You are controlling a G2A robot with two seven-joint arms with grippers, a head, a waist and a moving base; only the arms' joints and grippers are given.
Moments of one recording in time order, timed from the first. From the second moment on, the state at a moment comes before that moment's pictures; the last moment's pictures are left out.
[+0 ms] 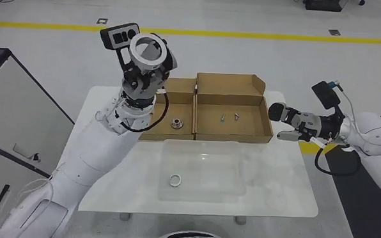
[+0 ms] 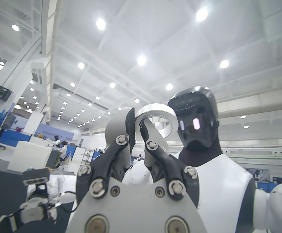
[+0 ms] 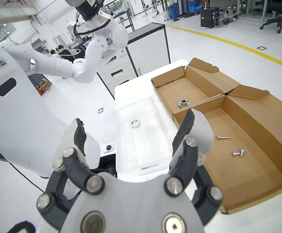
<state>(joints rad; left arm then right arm) 0.92 -1.16 -0.94 -1.68 -0.91 -1.01 -0.59 -1.16 -0.49 1.12 -1.59 0.35 -1.01 0.81</state>
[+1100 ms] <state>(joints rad) 0.99 -1.28 -1.05 -1.60 -0.79 -1.01 -0.76 -1.16 -0.49 1.12 -1.59 0.35 -1.01 0.81</state>
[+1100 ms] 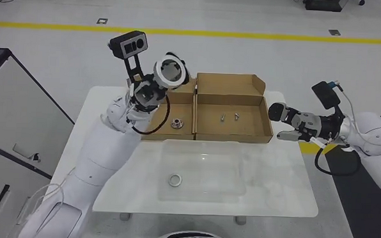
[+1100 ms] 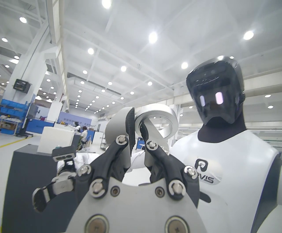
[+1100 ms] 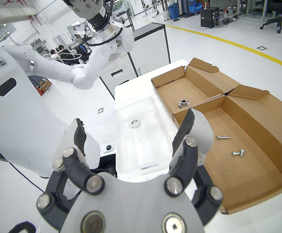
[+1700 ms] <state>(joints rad) 0.99 -1.29 -1.08 -1.59 -0.75 -1.01 -0.81 -1.16 -0.49 1.12 -1.59 0.35 -1.01 0.81</state>
